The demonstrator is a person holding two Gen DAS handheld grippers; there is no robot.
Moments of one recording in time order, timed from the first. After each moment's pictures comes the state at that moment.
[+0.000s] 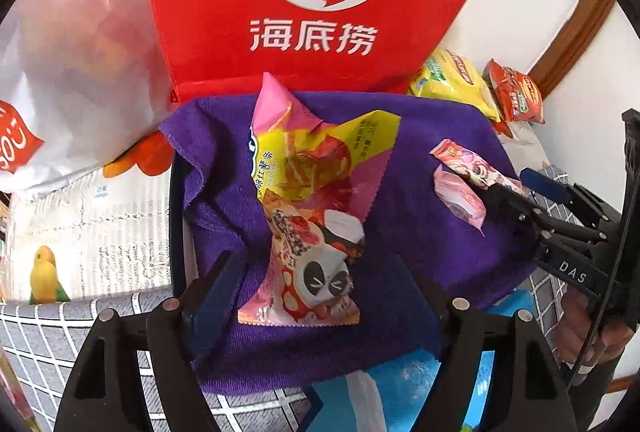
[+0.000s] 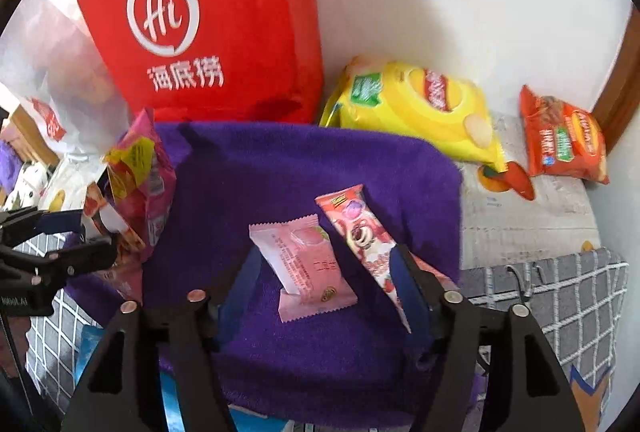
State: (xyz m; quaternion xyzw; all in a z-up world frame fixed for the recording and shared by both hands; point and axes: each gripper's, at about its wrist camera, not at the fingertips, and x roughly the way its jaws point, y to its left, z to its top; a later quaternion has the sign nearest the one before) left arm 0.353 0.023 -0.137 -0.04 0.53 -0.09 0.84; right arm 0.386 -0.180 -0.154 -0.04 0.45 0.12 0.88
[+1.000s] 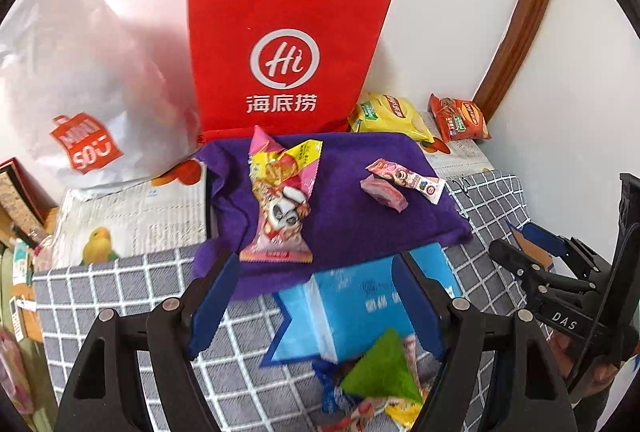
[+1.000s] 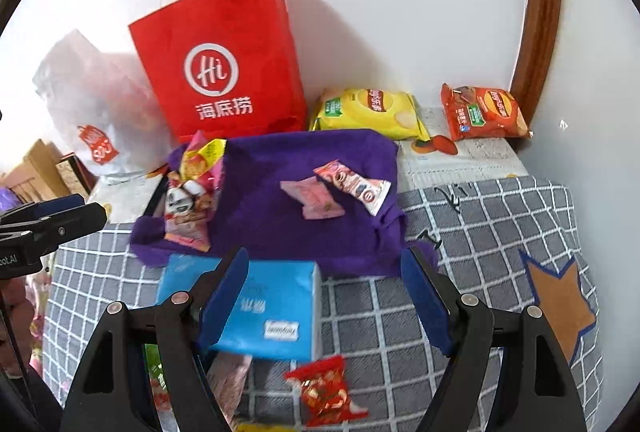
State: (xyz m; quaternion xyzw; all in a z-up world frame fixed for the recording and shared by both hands) left arm 0.233 0.025 -0.040 -0.04 0.44 -0.10 0.89; right arm 0.238 -0.215 -0.085 0.02 0.41 0.08 0.91
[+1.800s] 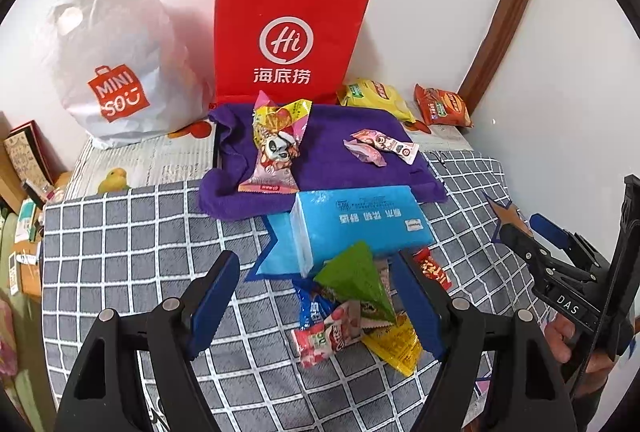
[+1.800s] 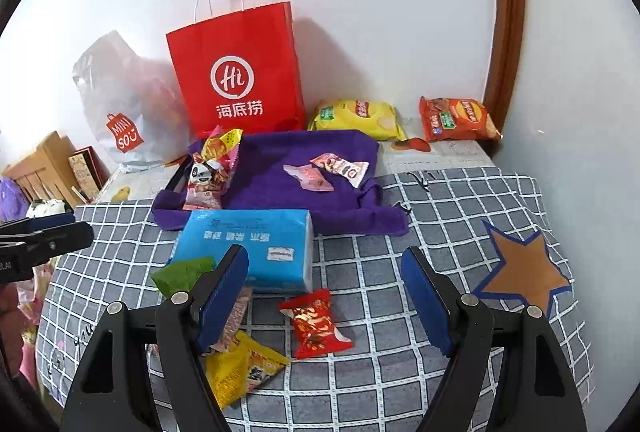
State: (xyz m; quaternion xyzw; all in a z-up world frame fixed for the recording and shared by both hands) left arm 0.138 0.024 -0.040 -0.06 0.44 -0.09 0.89; right arm 0.141 -0.235 -0.075 0.01 0.36 0.07 0.93
